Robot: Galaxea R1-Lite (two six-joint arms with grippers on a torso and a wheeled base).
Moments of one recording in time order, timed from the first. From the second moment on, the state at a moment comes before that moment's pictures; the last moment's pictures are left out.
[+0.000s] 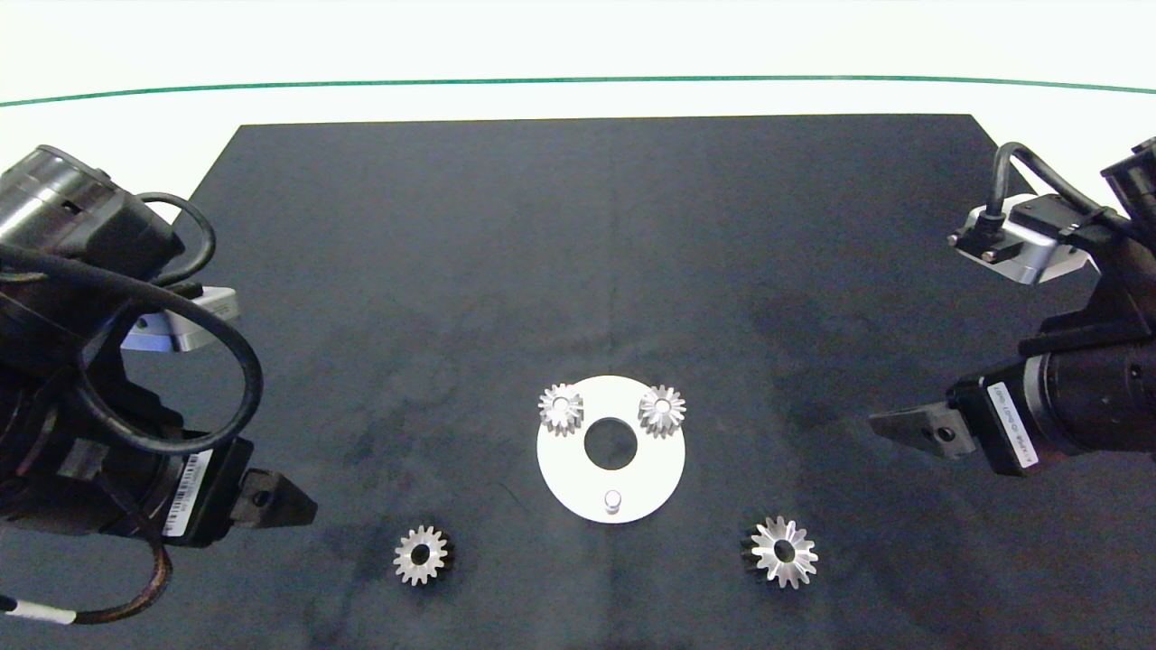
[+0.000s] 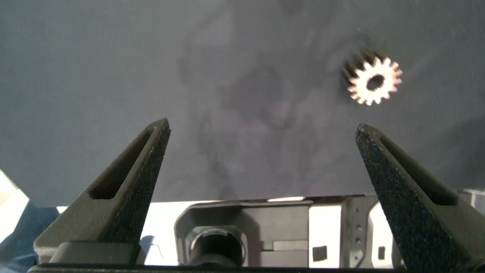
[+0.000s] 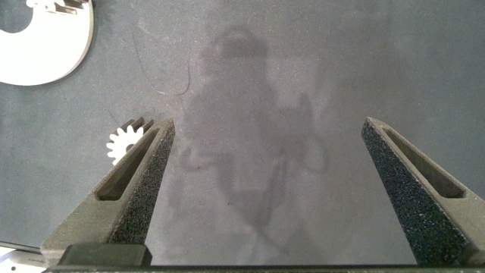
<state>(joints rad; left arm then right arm) -0.46 1.38 -1.29 0.98 0.20 -0.32 0.59 1.42 -1.29 0.67 -0.38 0.10</state>
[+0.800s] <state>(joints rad) -0.76 1.55 -1.27 0.93 0.39 -0.69 0.59 1.41 -1.29 0.67 -0.34 0.10</state>
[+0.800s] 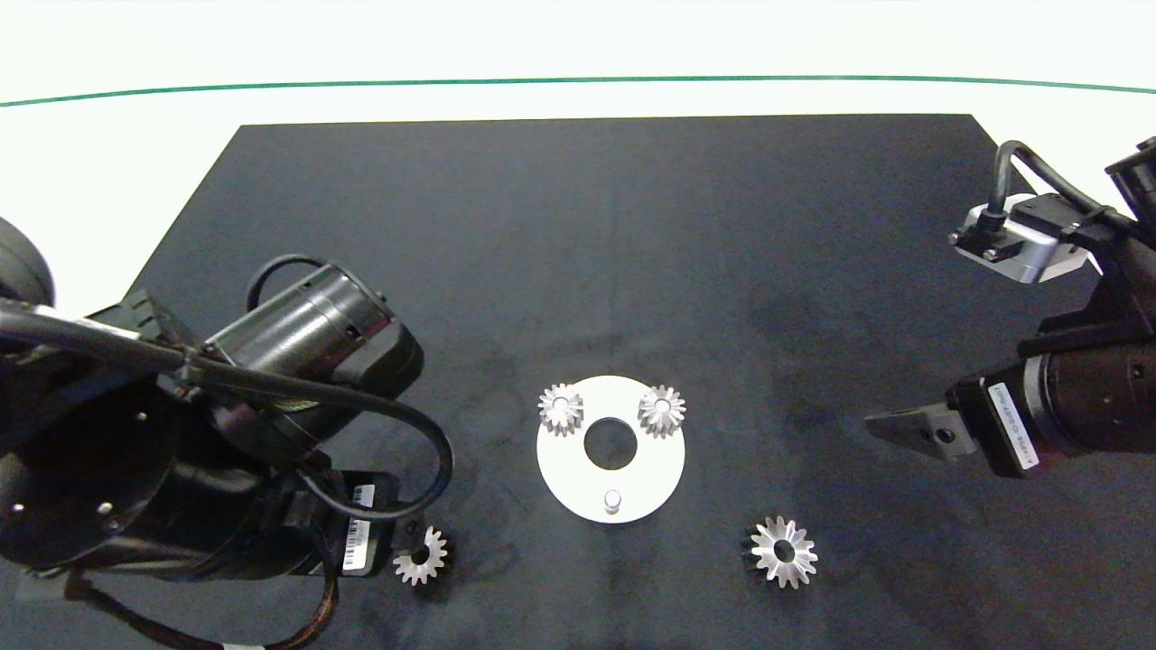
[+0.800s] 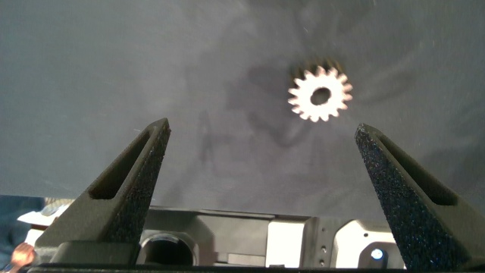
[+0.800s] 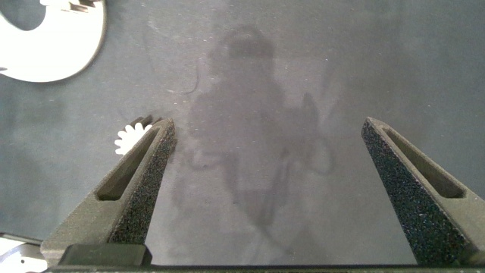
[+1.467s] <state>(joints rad) -0.83 1.63 -1.21 0.79 0.39 -0.71 0.59 1.41 -1.29 0.67 -0.33 0.09</state>
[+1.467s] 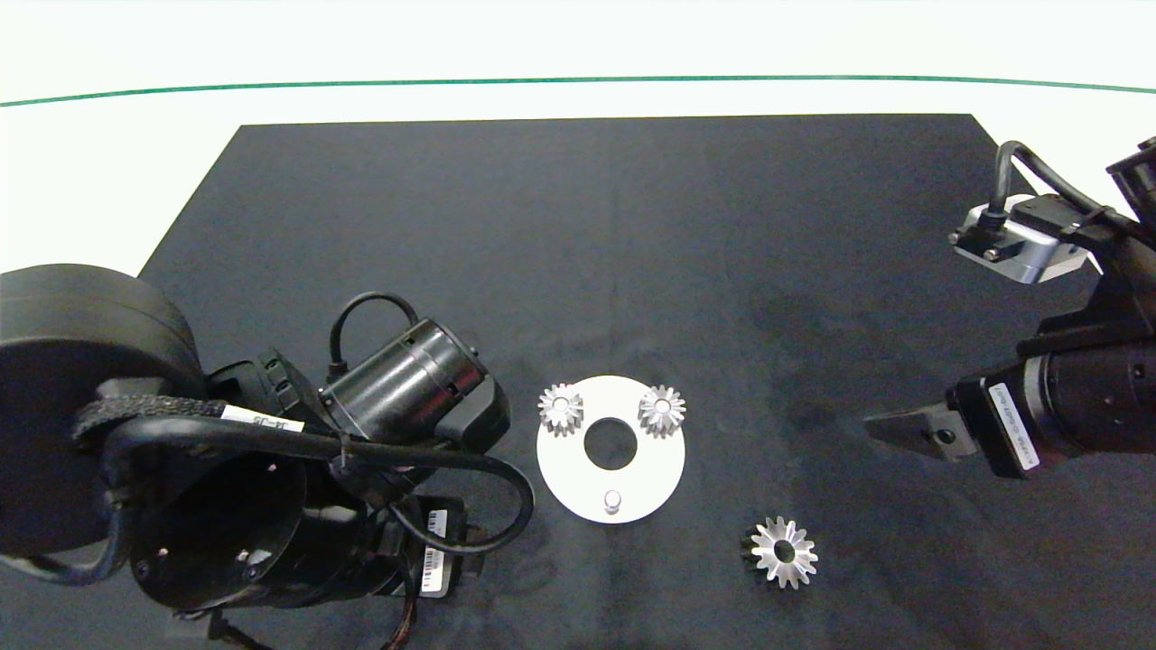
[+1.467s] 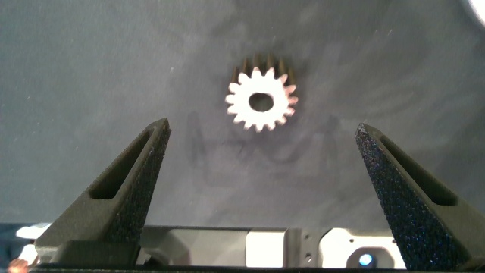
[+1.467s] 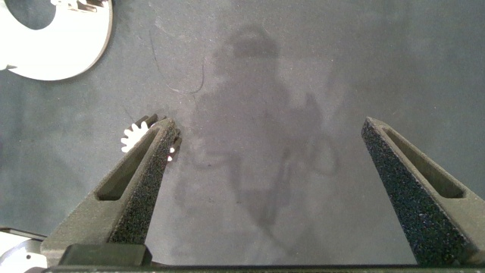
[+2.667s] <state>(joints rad) -0.75 1.65 -1.07 0.61 0.39 -0.65 0.59 1.41 -1.28 0.67 -0.31 0.09</state>
